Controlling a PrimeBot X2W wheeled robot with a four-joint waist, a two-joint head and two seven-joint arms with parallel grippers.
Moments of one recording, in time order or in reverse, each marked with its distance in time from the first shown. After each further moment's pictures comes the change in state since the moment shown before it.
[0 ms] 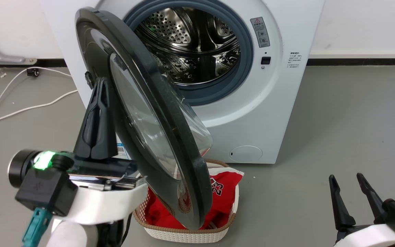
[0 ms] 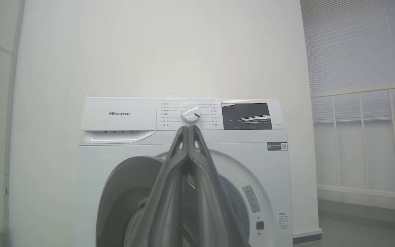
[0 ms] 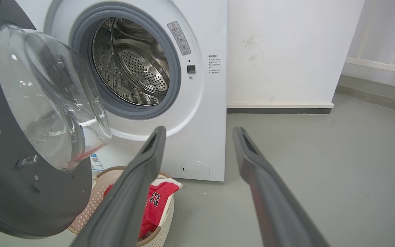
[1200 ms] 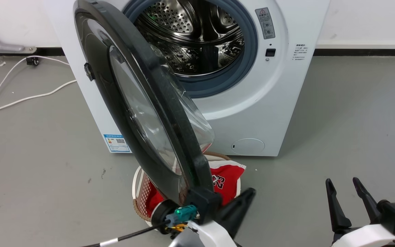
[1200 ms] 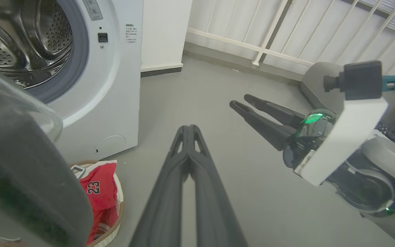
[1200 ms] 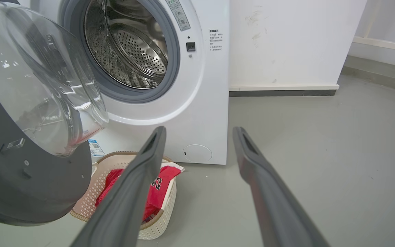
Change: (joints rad) left arm 0.049 -0.092 -0.456 0.206 -0.222 -0.127 0.419; right arm -0.007 0.017 -0.005 0.044 -0.008 0.000 0.010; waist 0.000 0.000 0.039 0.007
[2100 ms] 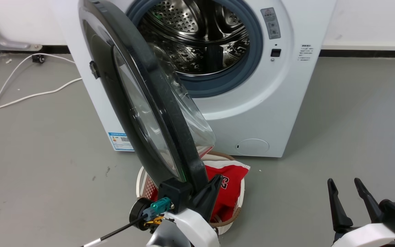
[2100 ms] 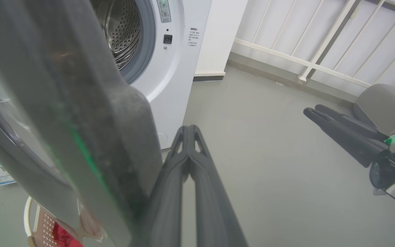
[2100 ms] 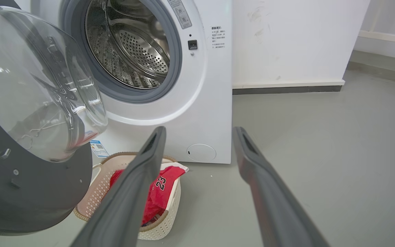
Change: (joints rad) left arm -0.010 0.008 0.105 0.162 0.009 0.078 -0.136; right arm -0.008 0.006 -0.012 0.017 0.019 0.000 0.001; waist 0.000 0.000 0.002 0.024
